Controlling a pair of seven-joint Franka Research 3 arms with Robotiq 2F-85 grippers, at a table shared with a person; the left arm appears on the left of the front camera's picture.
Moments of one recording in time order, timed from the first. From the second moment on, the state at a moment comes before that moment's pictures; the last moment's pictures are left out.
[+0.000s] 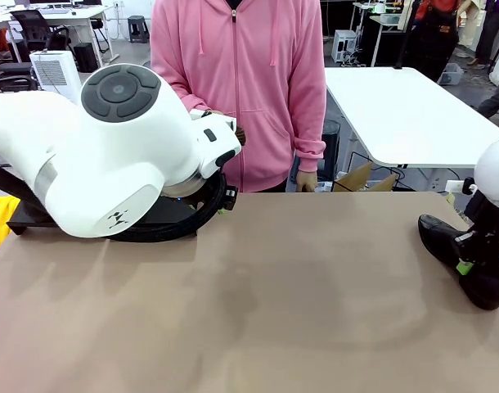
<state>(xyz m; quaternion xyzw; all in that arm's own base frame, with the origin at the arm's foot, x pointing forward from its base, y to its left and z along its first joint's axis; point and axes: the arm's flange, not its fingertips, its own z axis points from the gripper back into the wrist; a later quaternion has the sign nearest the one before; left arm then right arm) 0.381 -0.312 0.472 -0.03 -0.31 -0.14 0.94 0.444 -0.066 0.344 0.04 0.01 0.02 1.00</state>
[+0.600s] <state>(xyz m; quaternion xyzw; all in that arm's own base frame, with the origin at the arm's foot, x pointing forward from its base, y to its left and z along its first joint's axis) 0.382 -0.312 0.472 -0.03 -0.31 -0.14 0.94 0.397 -0.018 0.463 0.04 -0.11 -0.03 0.99</state>
